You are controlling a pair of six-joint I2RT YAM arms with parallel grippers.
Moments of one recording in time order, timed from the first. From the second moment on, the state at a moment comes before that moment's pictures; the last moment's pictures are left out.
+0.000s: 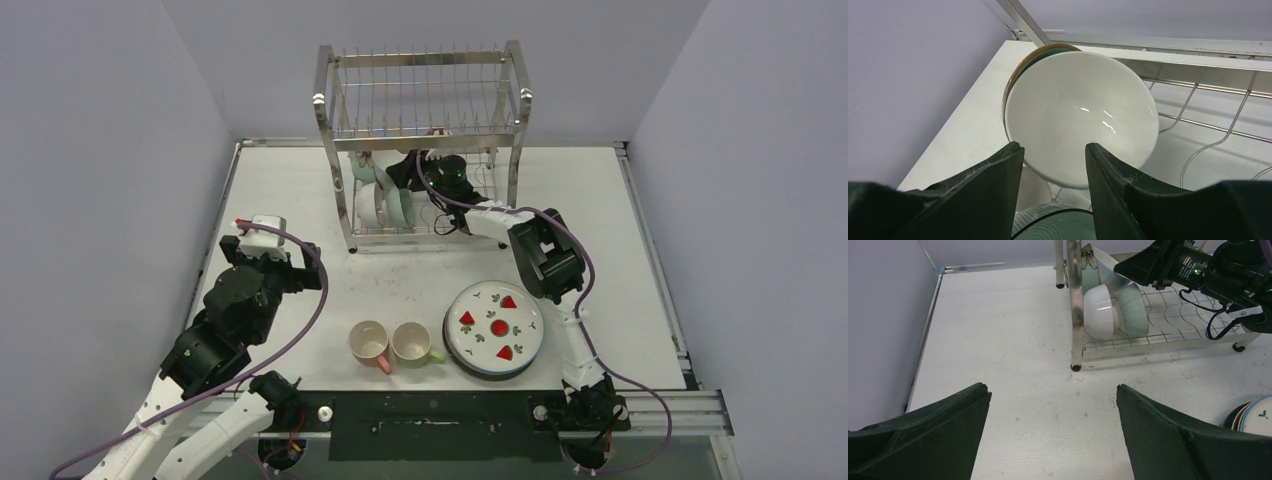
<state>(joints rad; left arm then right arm) -0.65 0.54 0.87 -0.54 -0.56 -0.11 0.54 2.33 1.65 0.59 -0.20 0.53</state>
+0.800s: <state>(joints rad) -0.65 0.54 0.87 -0.54 -0.56 -0.11 0.54 2.33 1.67 0.63 -0.36 0.52</state>
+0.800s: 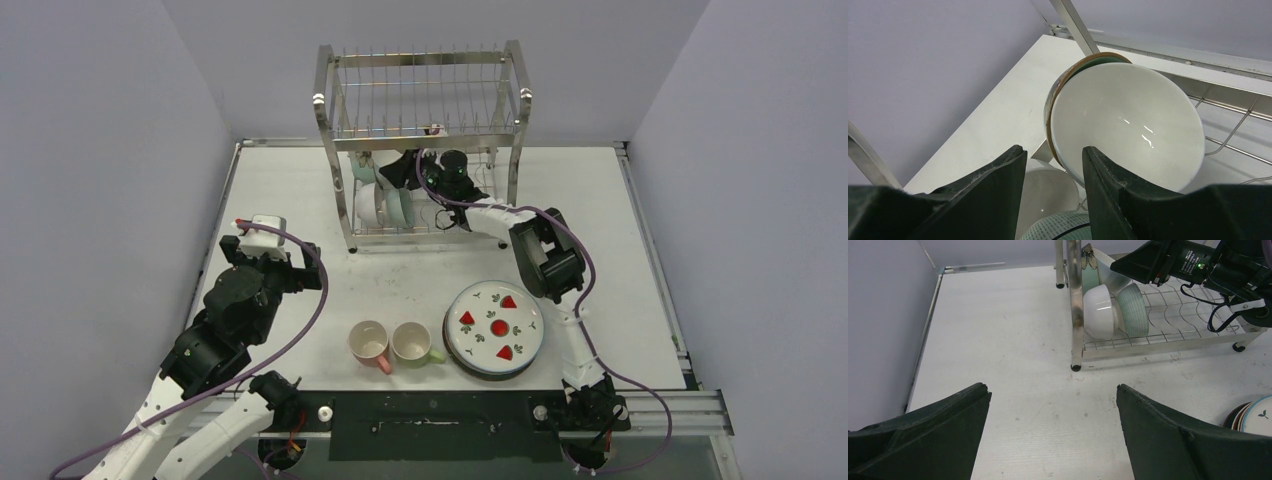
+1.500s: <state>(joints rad) -0.65 0.54 0.87 -0.54 -0.56 -0.11 0.54 2.36 1.77 0.50 -0.43 0.44</state>
